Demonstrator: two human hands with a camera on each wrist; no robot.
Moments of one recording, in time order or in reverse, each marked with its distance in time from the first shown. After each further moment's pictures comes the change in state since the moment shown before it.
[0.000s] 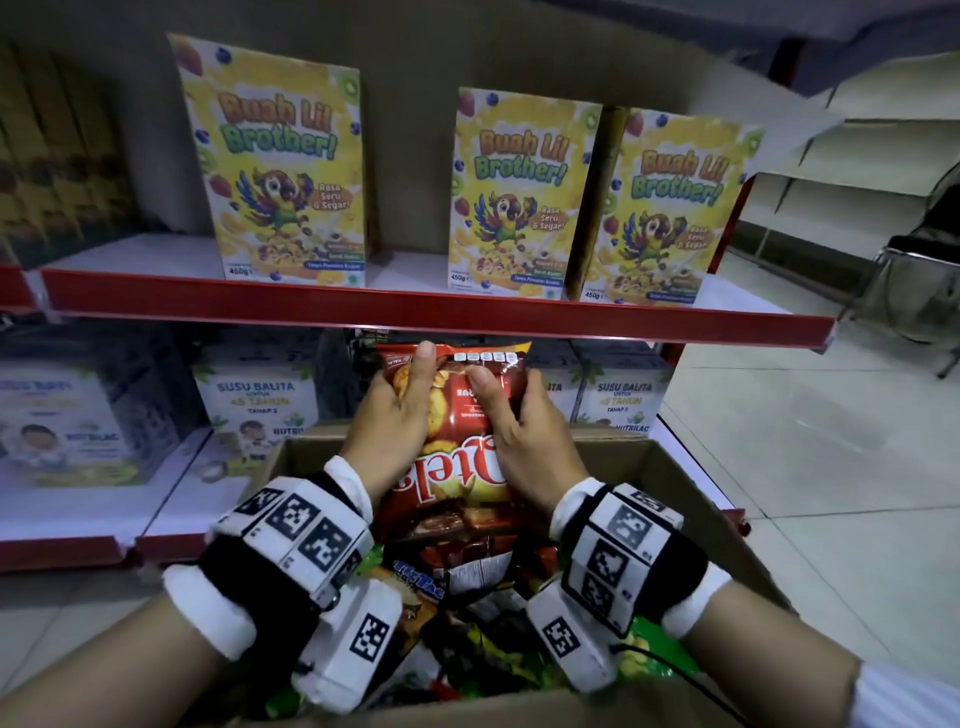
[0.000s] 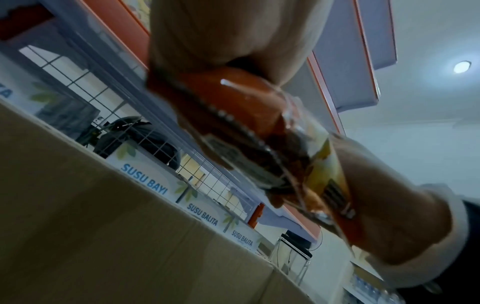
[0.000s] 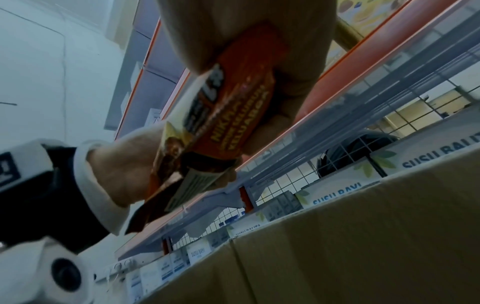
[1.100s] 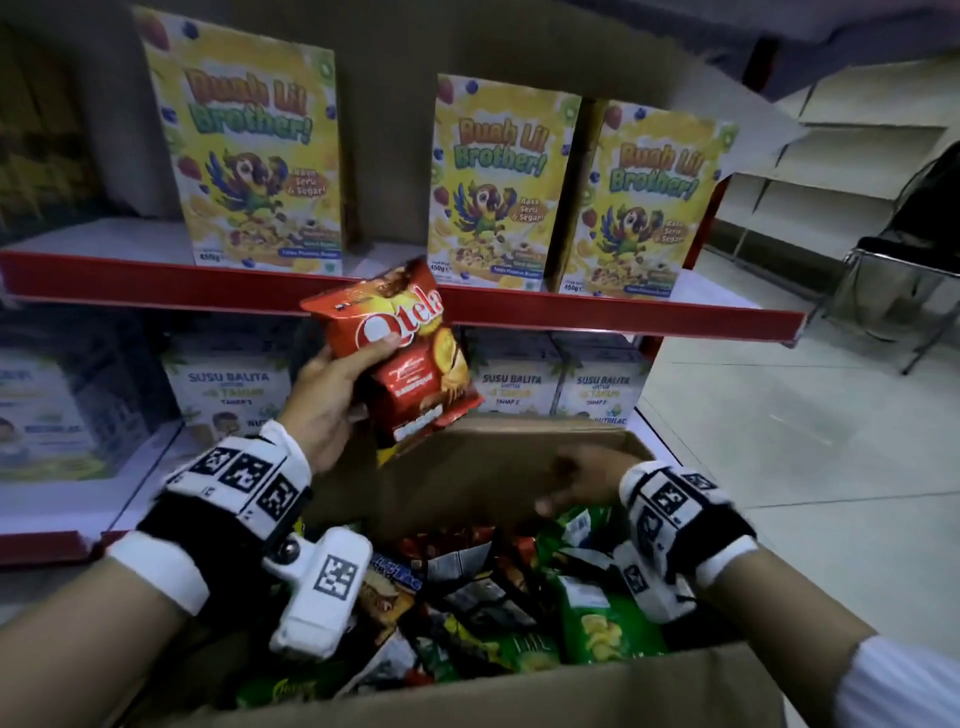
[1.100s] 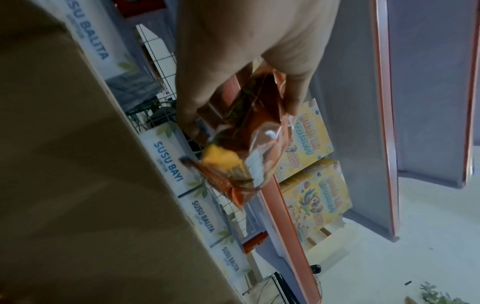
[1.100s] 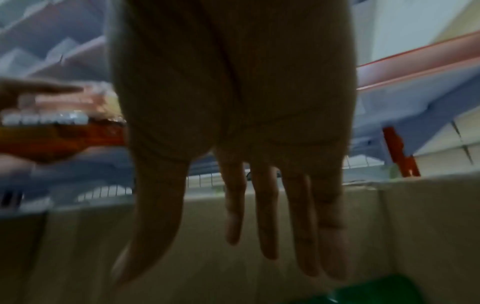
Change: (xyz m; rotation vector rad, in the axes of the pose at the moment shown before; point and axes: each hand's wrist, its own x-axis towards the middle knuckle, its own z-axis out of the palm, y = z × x) left_hand 0.014 0.007 -0.016 -0.557 0.034 -0.184; right_hand 0.024 0.087 -0.088 -0.840 -0.606 0.351
